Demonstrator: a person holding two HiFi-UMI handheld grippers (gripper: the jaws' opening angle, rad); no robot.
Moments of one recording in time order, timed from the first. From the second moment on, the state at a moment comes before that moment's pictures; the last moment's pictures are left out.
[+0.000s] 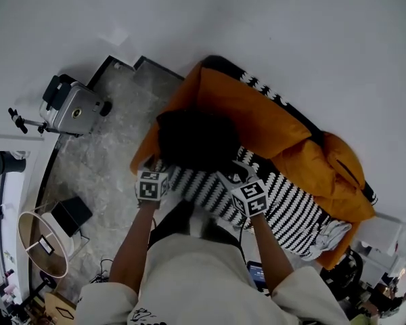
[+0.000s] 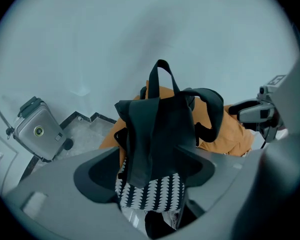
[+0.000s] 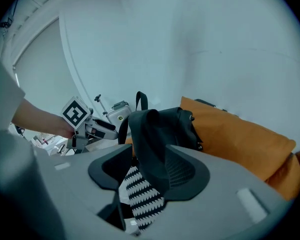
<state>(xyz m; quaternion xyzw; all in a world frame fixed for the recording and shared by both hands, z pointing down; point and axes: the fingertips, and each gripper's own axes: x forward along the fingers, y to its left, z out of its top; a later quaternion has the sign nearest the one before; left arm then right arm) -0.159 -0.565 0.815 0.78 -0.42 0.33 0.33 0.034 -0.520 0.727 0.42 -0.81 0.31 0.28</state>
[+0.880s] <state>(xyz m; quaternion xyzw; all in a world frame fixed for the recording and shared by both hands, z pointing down) -0.106 -0.503 0.674 0.83 -0.44 0.26 0.21 0.134 -0.458 0.592 0.52 -0.81 0.18 0.22</state>
